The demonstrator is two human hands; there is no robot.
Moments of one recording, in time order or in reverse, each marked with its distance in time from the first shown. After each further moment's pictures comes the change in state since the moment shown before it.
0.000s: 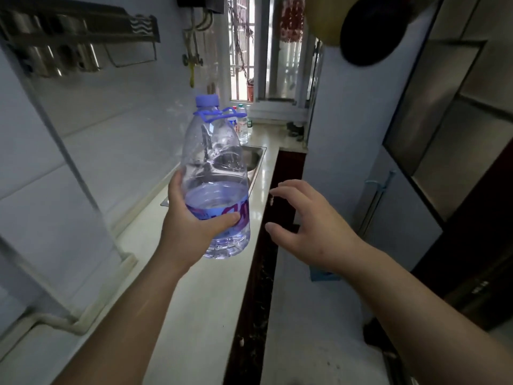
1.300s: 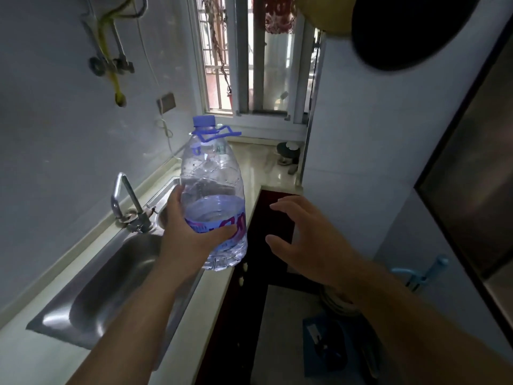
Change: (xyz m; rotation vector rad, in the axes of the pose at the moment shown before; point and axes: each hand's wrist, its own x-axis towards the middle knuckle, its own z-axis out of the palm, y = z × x) left_hand 0.451 -0.149 0.319 0.068 0.031 -0.023; right_hand 0.383 0.436 -0.002 0.062 -0.078 0.055
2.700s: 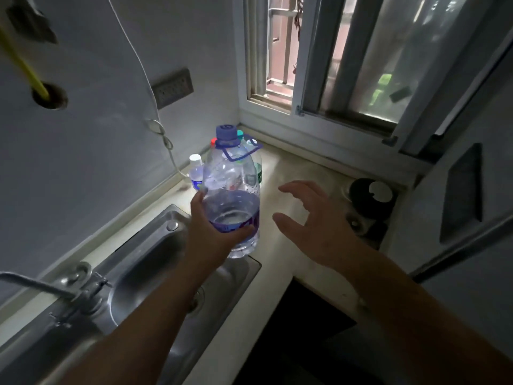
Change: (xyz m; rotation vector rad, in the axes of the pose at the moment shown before) left_hand 0.497 -0.219 0.183 0.226 0.320 -0.190; right_hand 0.565 0.301 0.093 0.296 -0.149 -0.169
